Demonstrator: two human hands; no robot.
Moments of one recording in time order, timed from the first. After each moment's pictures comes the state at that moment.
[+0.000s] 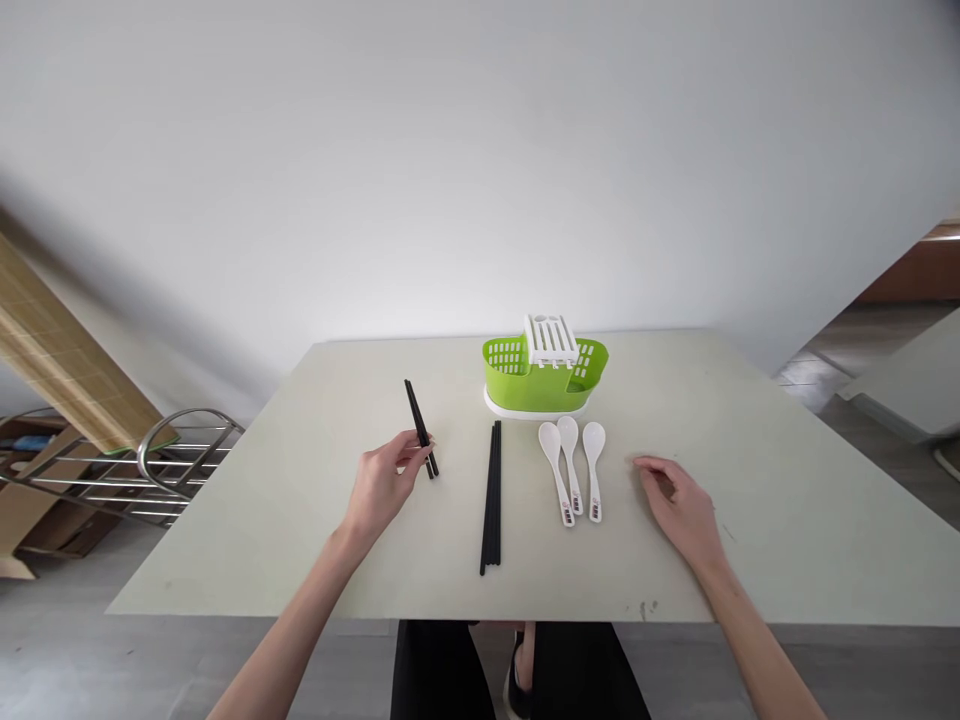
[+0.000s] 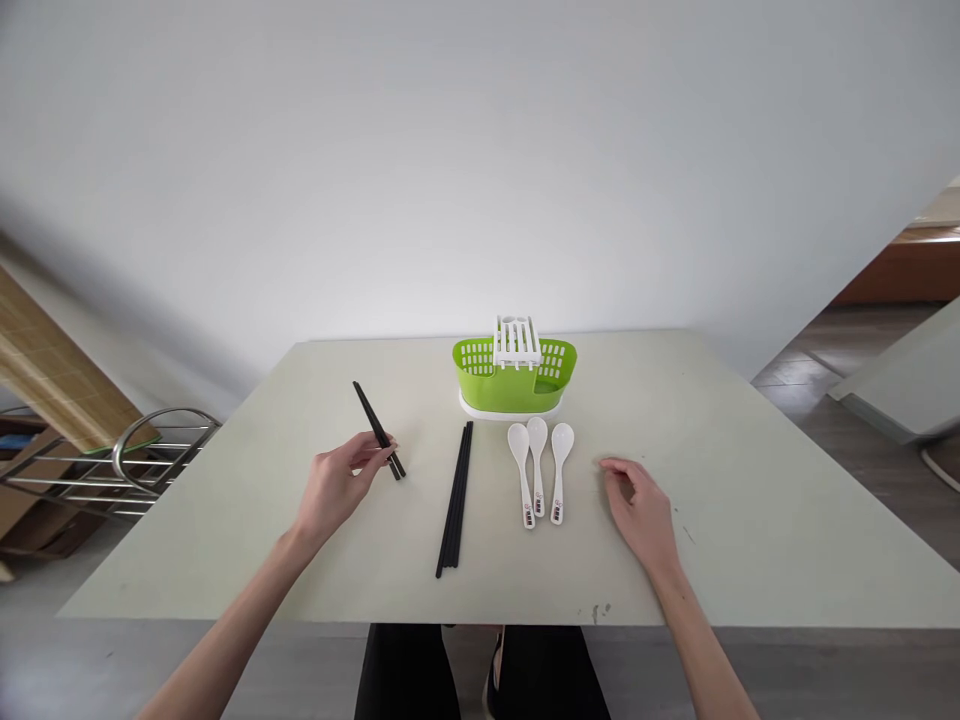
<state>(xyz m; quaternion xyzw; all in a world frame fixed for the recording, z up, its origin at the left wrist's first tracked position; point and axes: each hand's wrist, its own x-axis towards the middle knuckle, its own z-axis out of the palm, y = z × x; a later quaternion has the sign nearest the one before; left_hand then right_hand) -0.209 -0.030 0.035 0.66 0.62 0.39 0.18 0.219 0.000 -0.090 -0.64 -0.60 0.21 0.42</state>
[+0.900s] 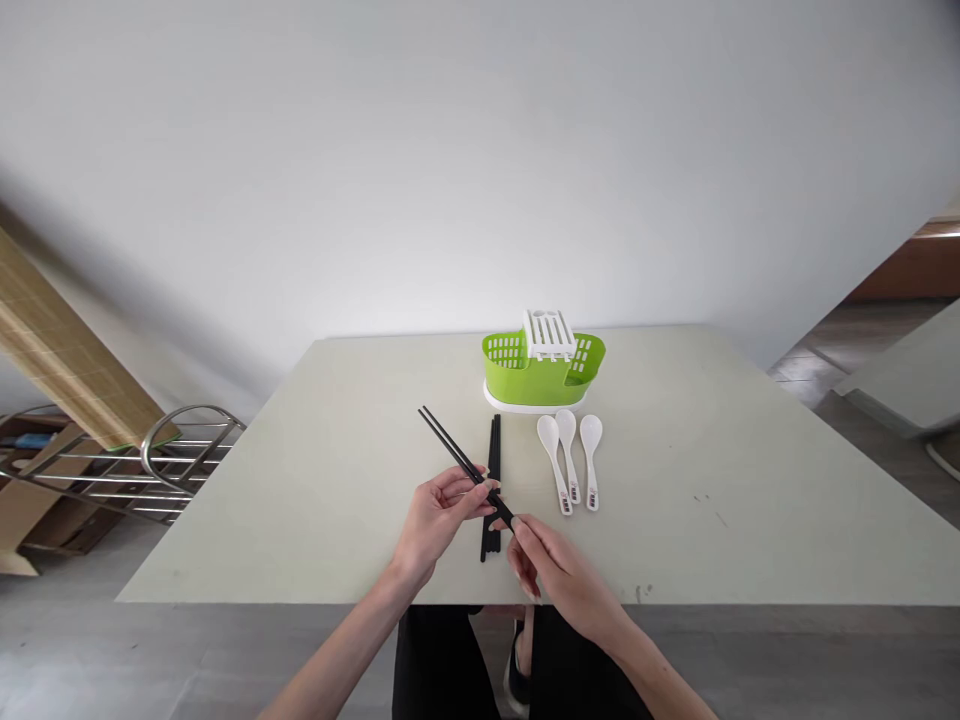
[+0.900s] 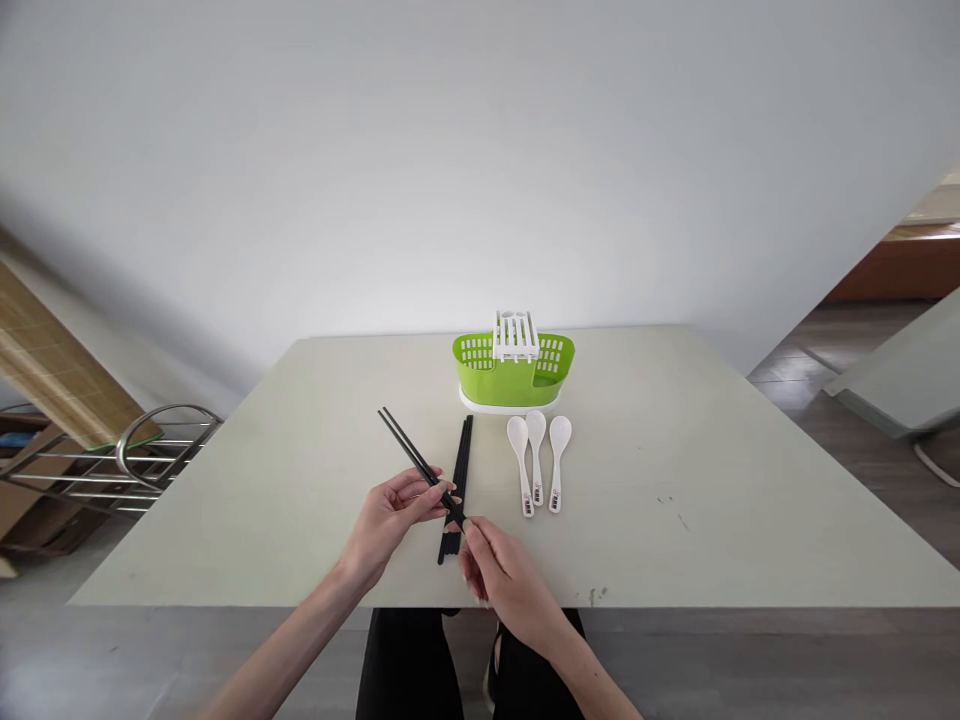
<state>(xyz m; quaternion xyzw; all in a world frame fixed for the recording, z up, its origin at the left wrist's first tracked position) -0.132 -0.075 0.029 0.42 0.54 0.46 0.57 0.061 -0.097 -0.001 -0.38 -0.56 0.67 0.31</state>
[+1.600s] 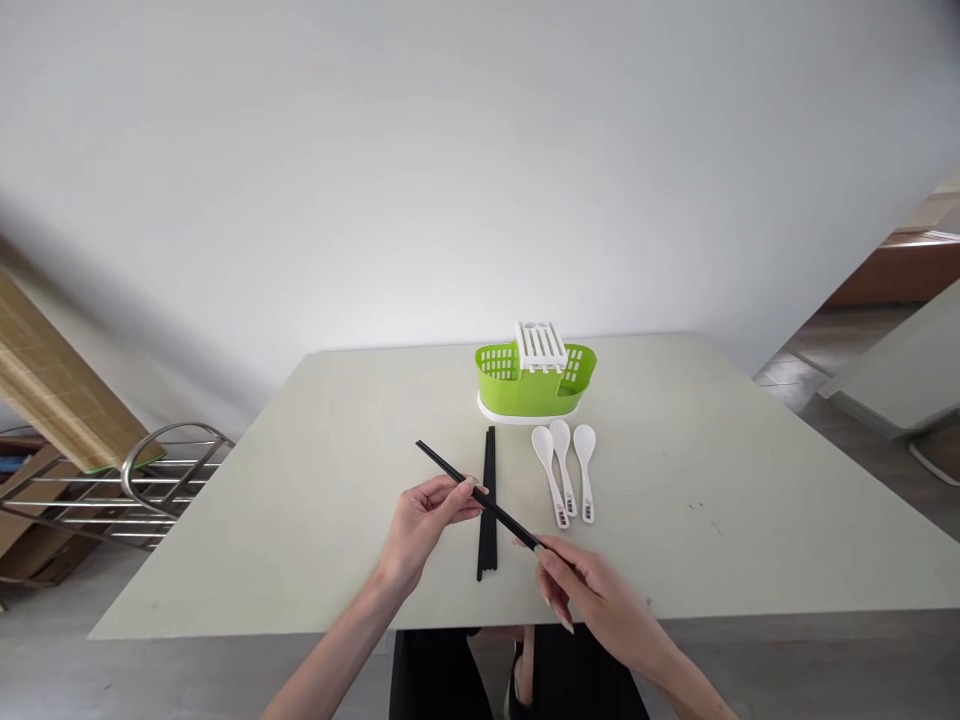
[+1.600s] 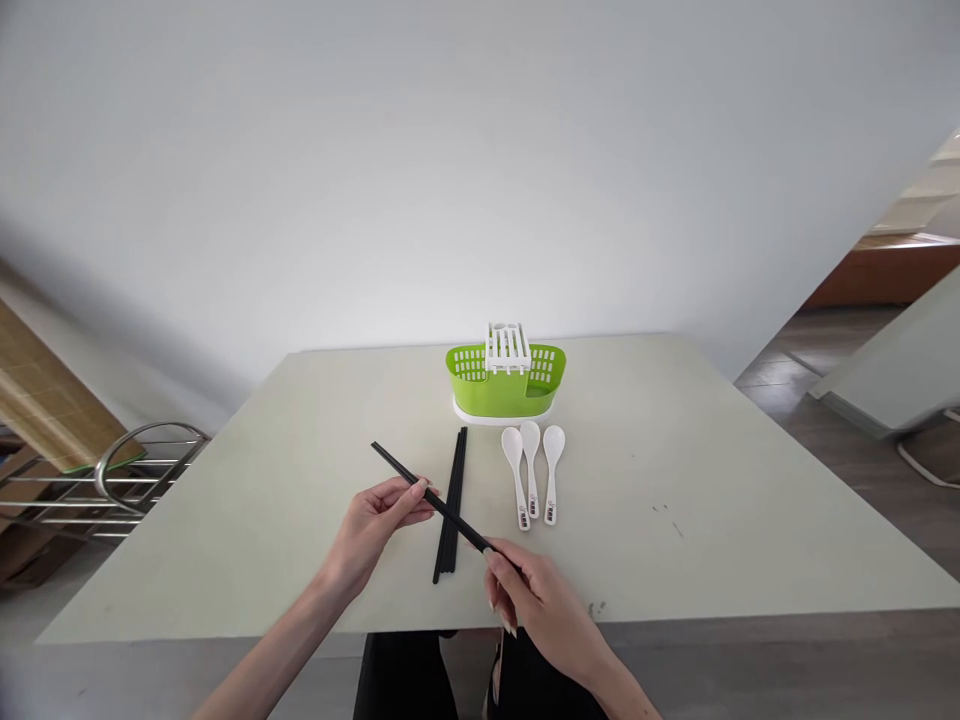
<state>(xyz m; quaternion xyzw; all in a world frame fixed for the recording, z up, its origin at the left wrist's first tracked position) -0.144 -0.064 0.040 0.46 0.55 0.45 0.54 0.098 -0.098 0.004 -0.40 -0.58 0.65 0.28</state>
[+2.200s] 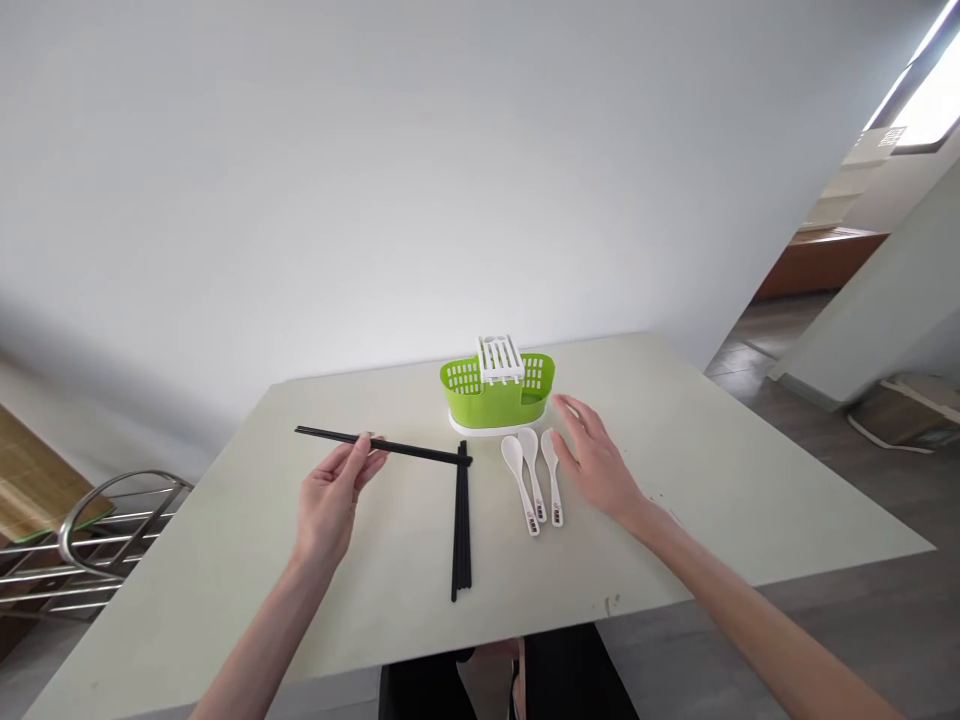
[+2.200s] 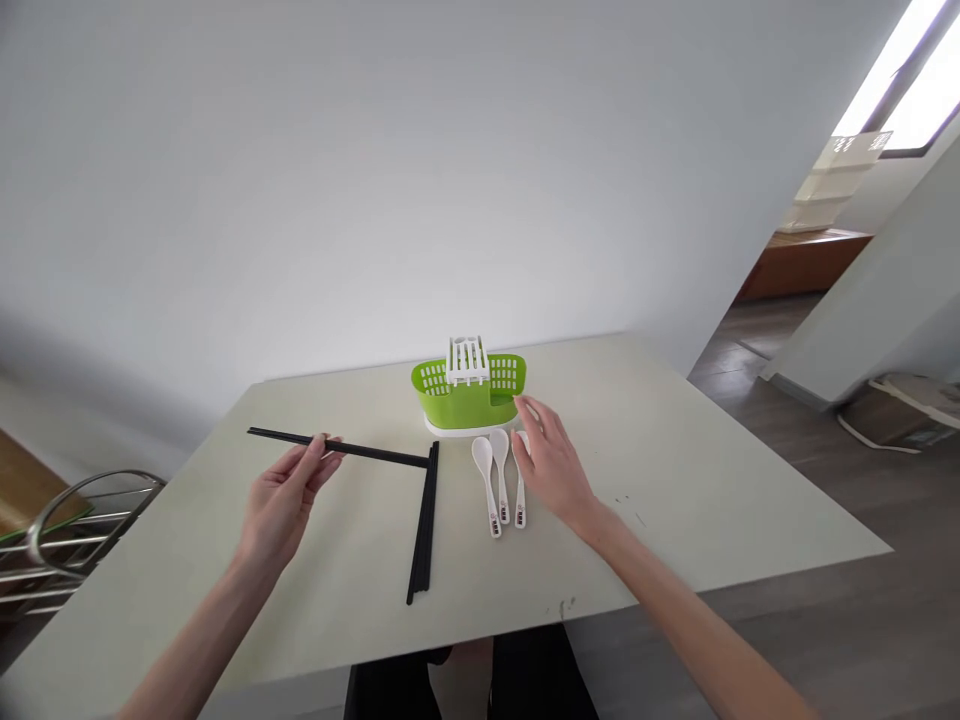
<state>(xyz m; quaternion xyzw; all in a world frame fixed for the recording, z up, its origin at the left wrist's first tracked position) -0.185 -0.012 0.082 0.39 0.56 0.62 0.38 0.159 0.028 0.016 -0.53 -0.74 0.11 0.40</state>
